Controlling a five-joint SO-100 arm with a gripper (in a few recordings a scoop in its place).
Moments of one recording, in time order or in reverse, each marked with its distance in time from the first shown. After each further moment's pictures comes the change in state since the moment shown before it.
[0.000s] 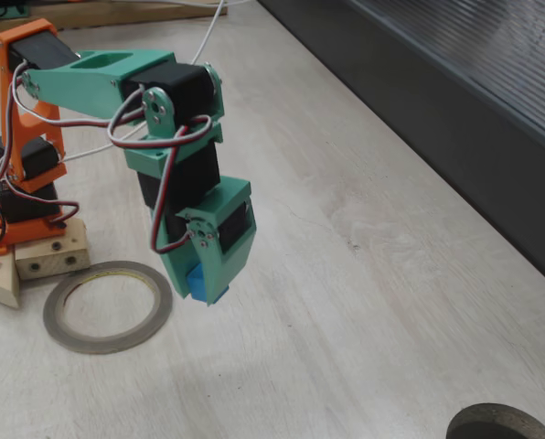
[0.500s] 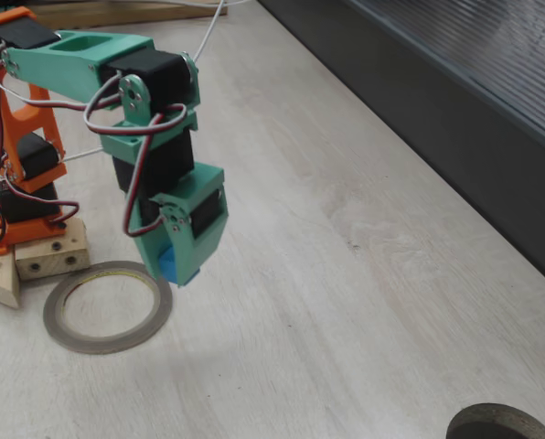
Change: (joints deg) arm 0.0 11.7 16.3 0.0 0.0
